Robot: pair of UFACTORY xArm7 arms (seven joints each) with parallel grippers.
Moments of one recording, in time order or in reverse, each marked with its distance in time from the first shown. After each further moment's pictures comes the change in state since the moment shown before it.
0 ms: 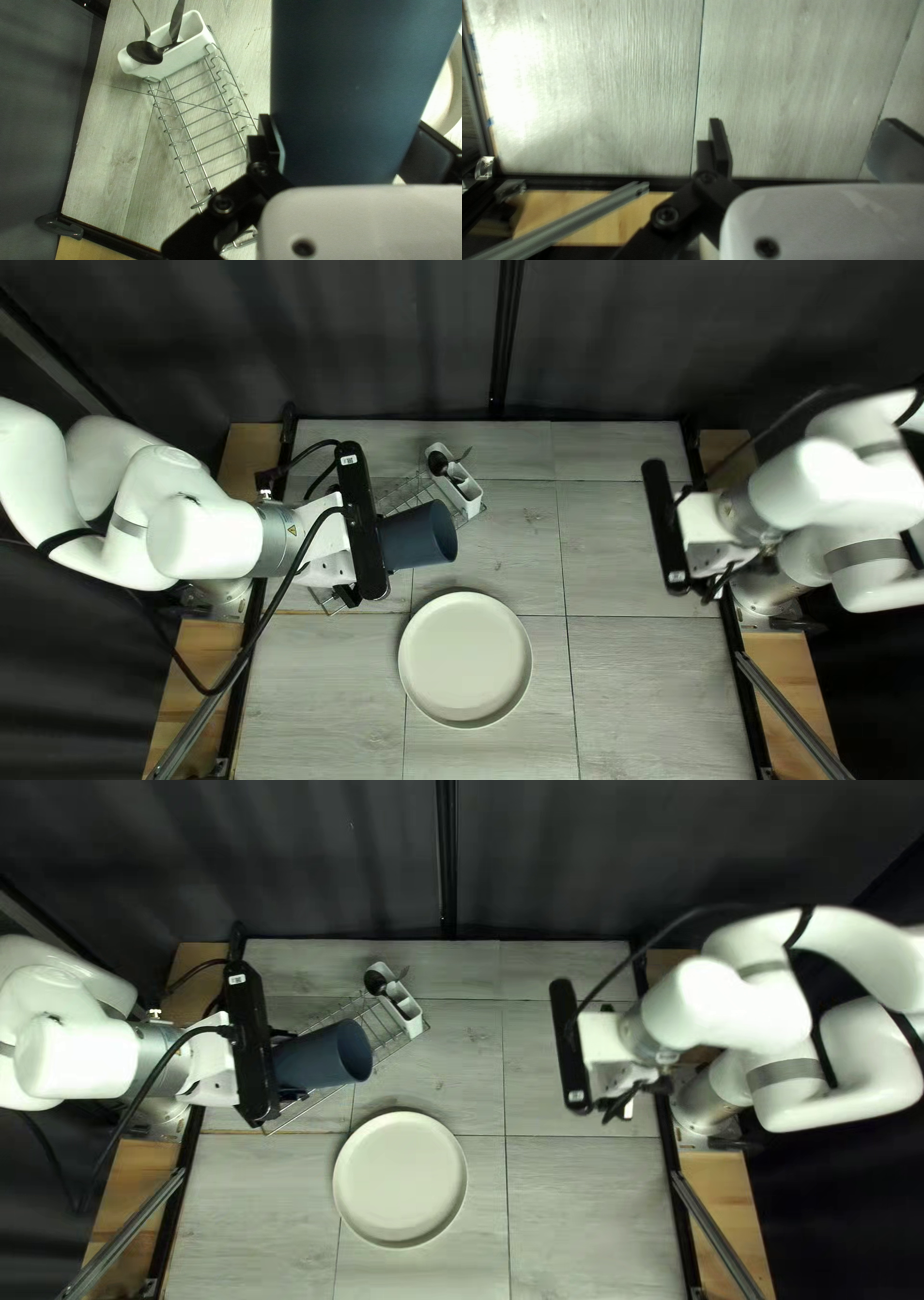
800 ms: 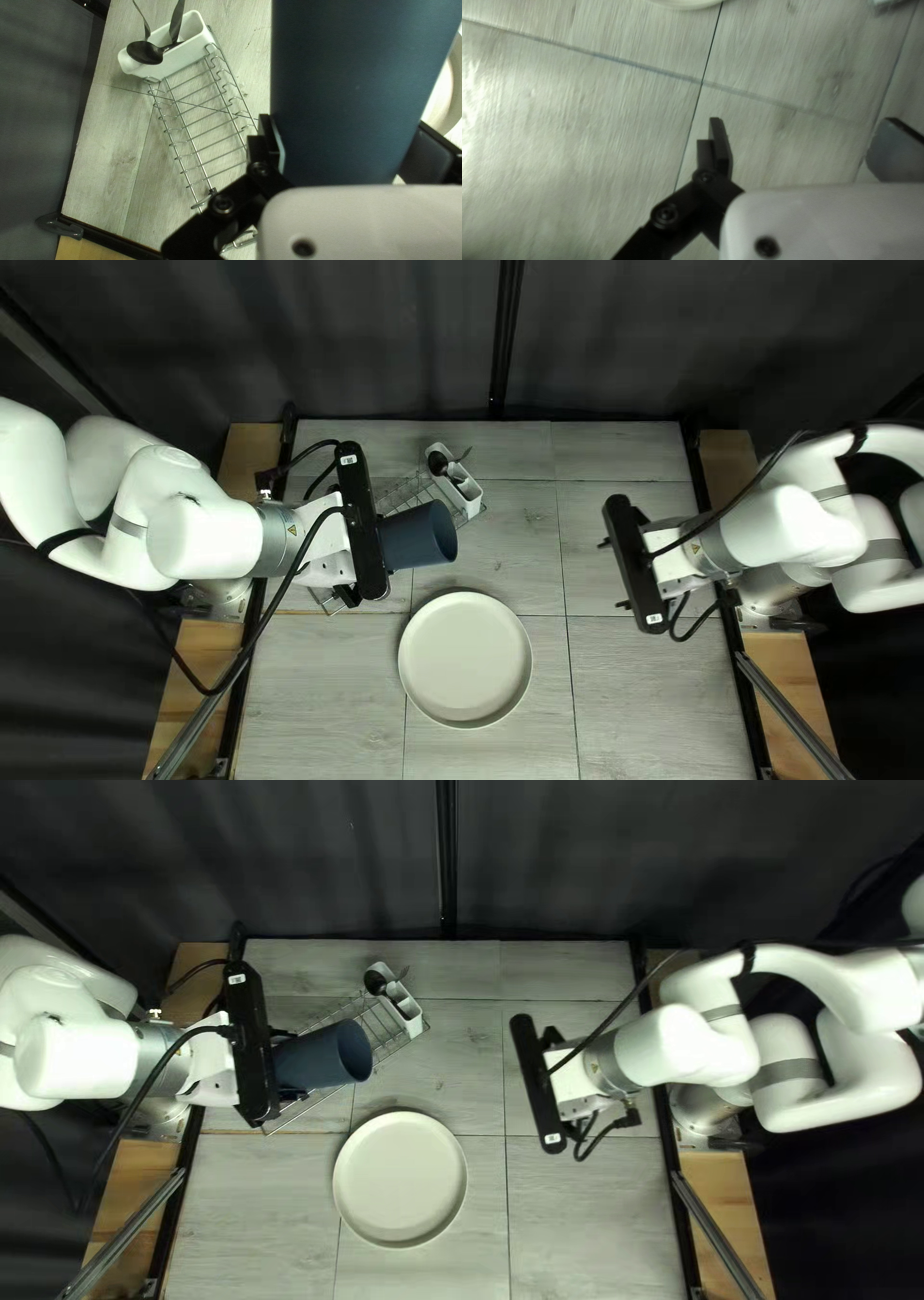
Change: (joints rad) left arm 0.000 0.000 0.000 0.000 0.000 0.000 0.000; right arm -0.040 0.245 0.092 0.044 -0.191 -0.517 -0.068
